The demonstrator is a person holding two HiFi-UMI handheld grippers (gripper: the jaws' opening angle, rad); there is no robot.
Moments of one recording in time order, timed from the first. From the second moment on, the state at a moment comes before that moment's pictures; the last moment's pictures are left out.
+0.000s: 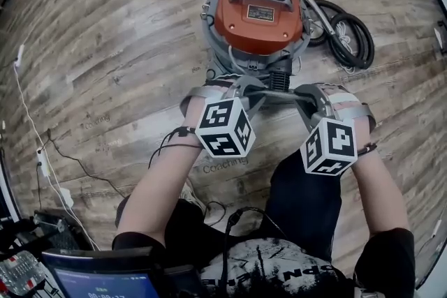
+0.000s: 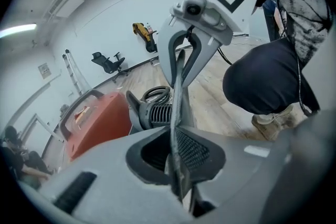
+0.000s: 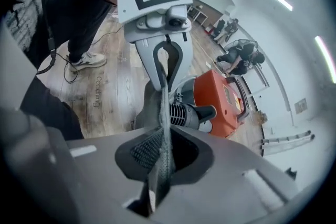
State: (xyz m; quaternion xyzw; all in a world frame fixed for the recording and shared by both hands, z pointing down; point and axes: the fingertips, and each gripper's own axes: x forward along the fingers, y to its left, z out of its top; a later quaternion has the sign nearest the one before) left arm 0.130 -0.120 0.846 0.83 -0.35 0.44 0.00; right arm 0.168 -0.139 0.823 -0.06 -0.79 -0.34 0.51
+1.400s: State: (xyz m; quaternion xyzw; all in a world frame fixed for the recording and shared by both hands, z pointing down) left arm 0.111 -0.147 0.853 0.80 -0.38 0.46 0.04; right arm 0.151 -0.175 0.829 0.00 -0.84 -0.28 0.47
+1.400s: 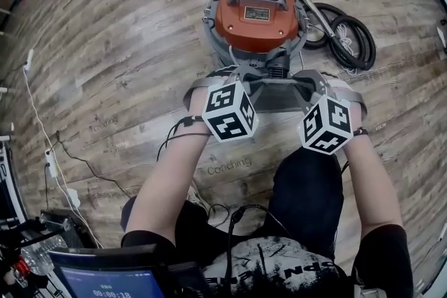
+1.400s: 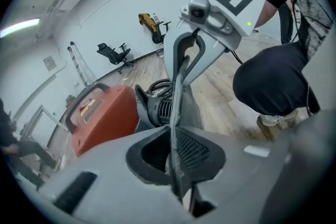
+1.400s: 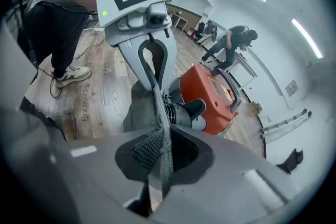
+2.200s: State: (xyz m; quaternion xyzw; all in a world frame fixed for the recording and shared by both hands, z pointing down) left arm 0.105 -0.164 0.839 0.80 -0.42 0.43 0.05; right arm 0.148 -0.192 0.833 0.04 -0.86 -0.24 0.44
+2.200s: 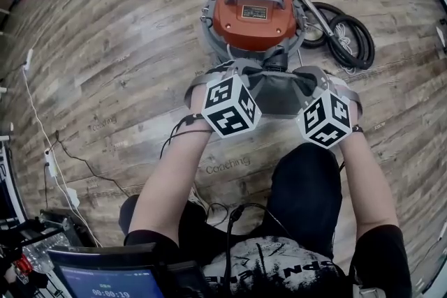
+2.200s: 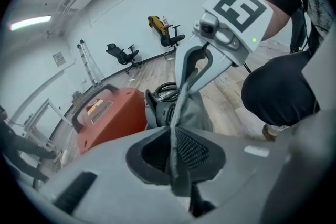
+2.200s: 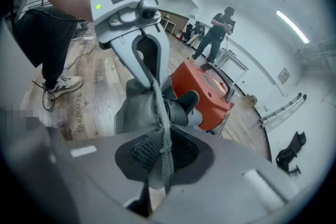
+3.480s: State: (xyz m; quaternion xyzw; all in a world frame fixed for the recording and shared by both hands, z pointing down) left arm 0.103 -0.177 0.837 0.80 -0.44 0.40 0.03; right arm 0.156 -0.180 0.835 0.08 -0.88 -0.27 0.39
